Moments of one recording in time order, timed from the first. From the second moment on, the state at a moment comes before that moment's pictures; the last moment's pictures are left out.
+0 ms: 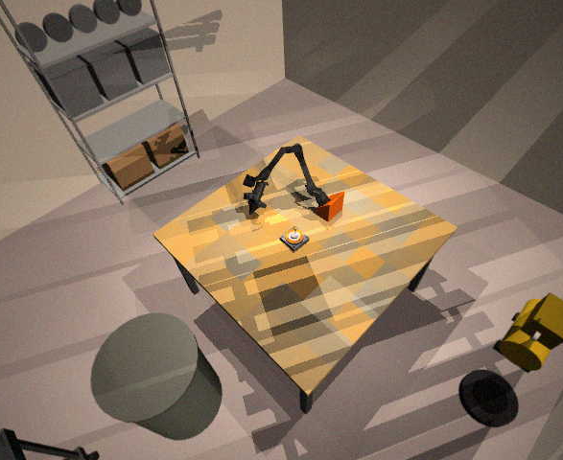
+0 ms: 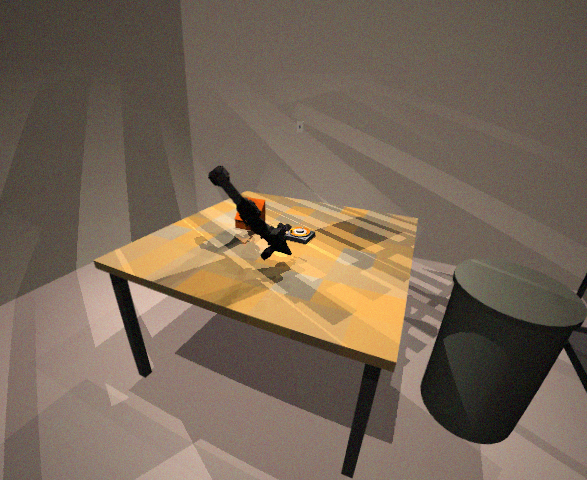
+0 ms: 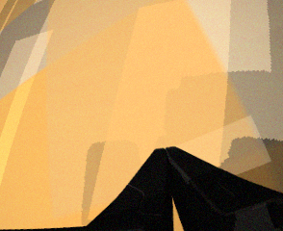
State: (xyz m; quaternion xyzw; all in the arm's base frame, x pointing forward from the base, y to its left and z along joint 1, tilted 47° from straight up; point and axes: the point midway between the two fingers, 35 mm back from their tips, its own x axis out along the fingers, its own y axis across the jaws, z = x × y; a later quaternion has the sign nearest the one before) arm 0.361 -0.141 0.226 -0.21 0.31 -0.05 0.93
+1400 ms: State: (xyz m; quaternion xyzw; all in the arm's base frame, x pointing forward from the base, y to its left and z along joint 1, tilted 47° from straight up) arm 0.253 0.035 0.040 -0.33 0.61 -0.22 0.69
